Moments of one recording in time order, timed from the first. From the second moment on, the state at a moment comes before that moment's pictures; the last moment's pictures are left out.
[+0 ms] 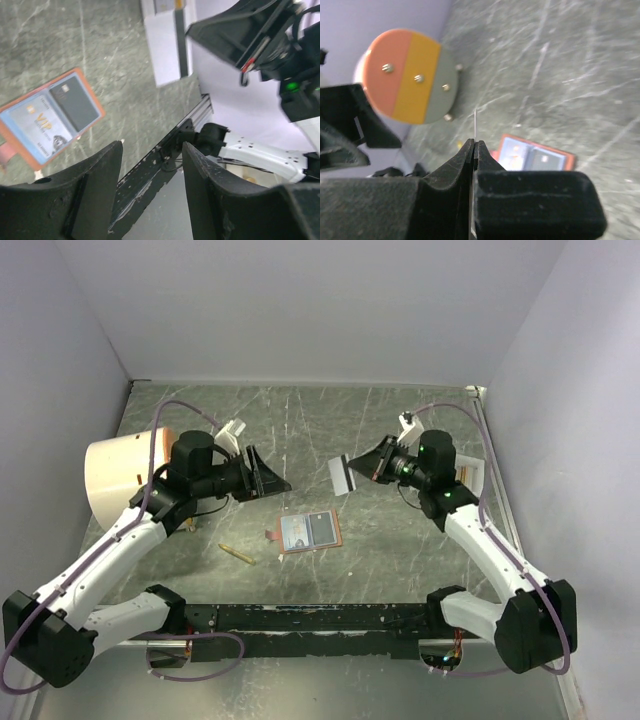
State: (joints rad) left arm -0.51 1.05 0.89 -0.30 0.50 -0.79; right arm 0.29 1.11 0.80 -0.01 -0.49 0.64
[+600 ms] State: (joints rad) left arm -0.51 1.05 0.77 0.04 0.62 -1.01; right arm 0.46 1.10 0.64 0.52 -0.63 1.06
